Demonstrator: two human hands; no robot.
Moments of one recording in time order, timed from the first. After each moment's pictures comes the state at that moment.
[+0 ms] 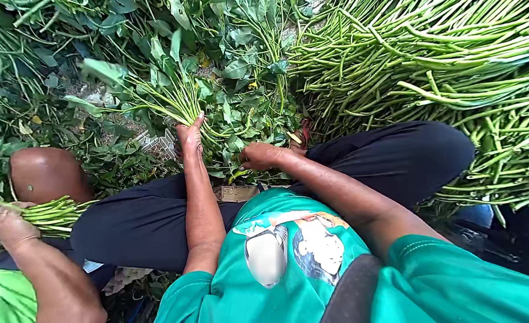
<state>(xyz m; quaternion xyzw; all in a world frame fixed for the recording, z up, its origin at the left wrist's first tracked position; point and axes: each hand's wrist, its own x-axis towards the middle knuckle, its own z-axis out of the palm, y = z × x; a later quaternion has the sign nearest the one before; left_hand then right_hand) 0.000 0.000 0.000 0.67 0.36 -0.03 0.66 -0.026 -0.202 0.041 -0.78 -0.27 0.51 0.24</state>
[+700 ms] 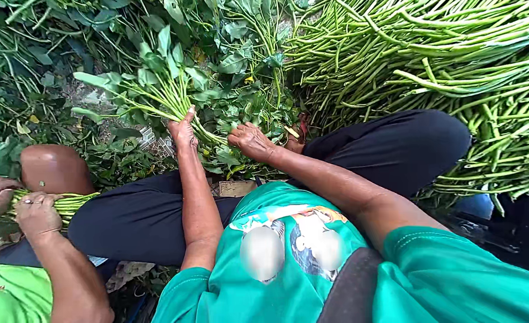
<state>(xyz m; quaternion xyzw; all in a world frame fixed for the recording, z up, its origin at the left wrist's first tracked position) 0.001 -0.001 0.007 0.63 0.38 0.01 0.68 -0.042 -0.203 0.004 -0.87 -0.35 0.15 0.32</state>
